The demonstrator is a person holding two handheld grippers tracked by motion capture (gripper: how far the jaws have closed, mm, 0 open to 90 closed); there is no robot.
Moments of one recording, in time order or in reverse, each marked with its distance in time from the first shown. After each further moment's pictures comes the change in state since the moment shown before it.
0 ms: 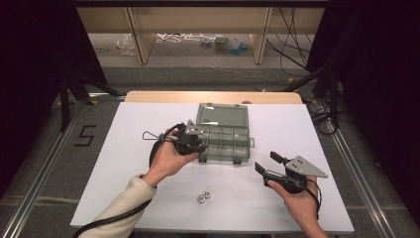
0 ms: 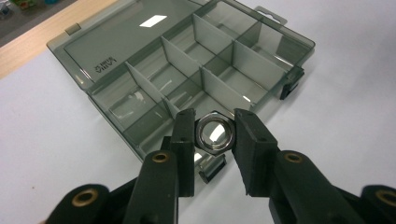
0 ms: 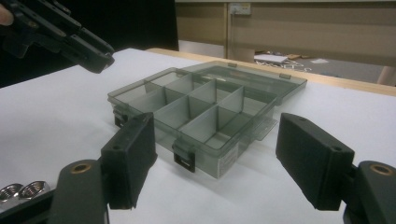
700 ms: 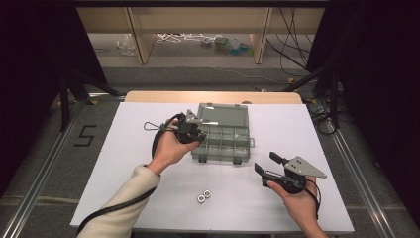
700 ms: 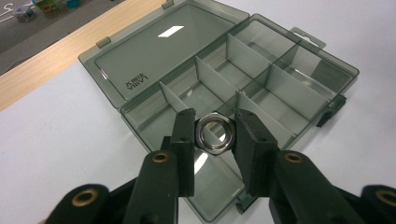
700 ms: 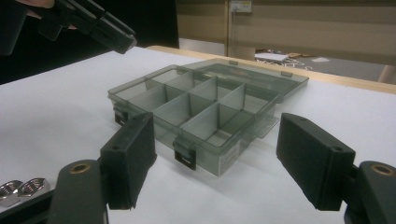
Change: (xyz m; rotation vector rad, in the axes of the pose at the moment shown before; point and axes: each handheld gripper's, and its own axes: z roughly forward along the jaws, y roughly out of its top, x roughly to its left) left arm 0.029 0.019 0.012 -0.003 0.038 0.056; right arm 0.001 -0.002 0.001 0.006 -0.004 -0.008
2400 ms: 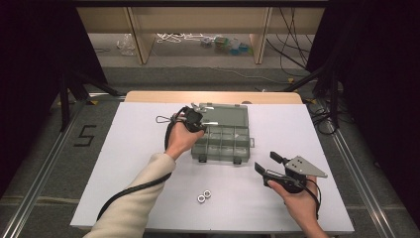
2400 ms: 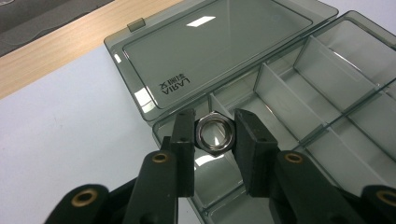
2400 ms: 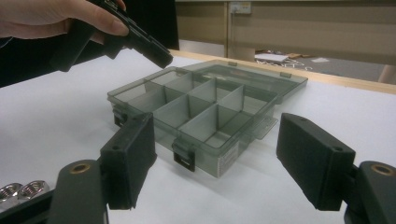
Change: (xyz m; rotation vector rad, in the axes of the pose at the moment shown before) left arm 0.020 0.005 0.062 0.045 0.103 -0.217; right arm -0.001 0.001 0.000 0.000 0.002 0.011
